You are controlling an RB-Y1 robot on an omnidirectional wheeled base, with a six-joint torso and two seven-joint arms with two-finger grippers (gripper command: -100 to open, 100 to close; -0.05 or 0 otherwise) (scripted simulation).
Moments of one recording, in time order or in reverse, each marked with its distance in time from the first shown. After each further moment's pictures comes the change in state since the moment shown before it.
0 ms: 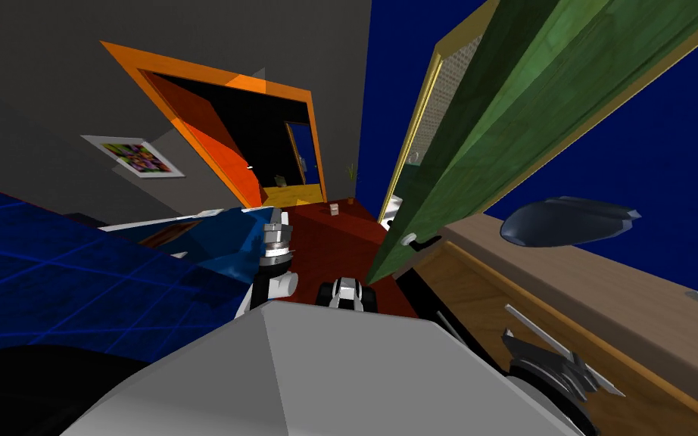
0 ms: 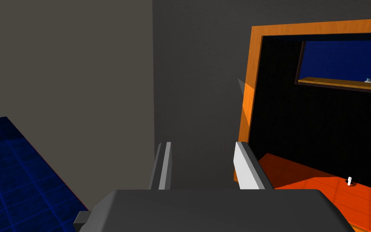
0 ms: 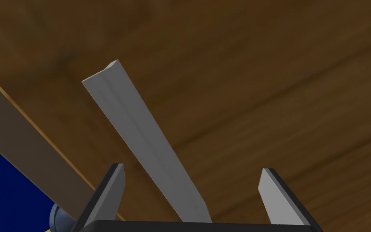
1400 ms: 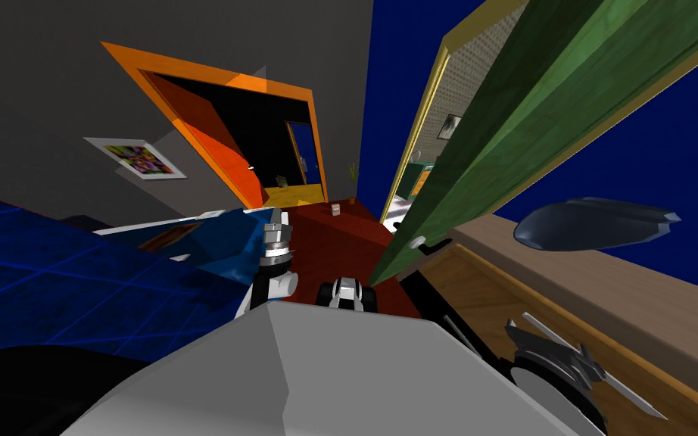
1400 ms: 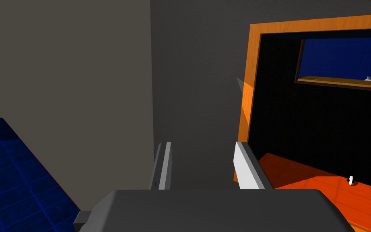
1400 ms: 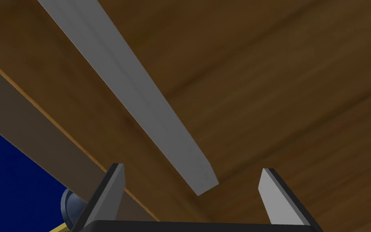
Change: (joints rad) left arm 0.000 0.000 0.000 0.000 0.000 0.000 0.000; right arm -0.015 -0.041 -0.042 -0.025 -0.030 -0.028 -0.061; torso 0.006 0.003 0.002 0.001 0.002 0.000
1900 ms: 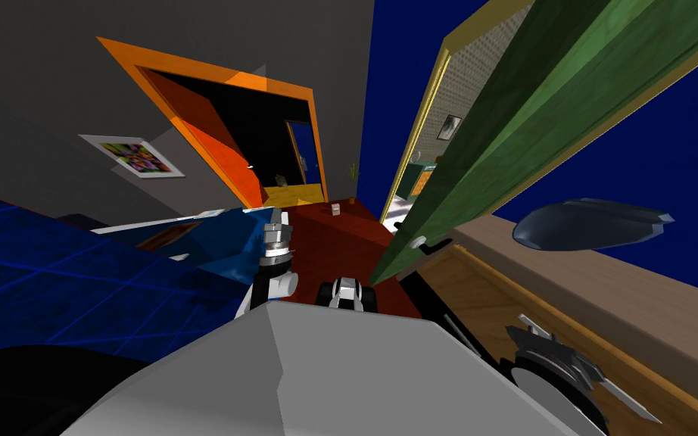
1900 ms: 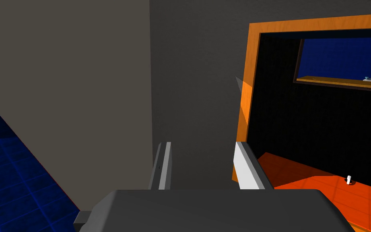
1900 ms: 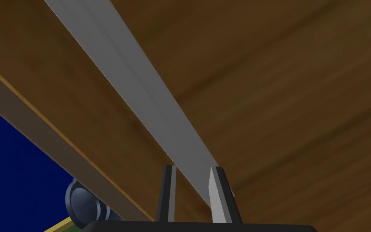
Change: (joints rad) left arm 0.000 0.000 0.000 0.000 0.000 0.000 0.000; right arm 0.002 -0.003 -0.001 -0.003 0.003 0.002 -0.002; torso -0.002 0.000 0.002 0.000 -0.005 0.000
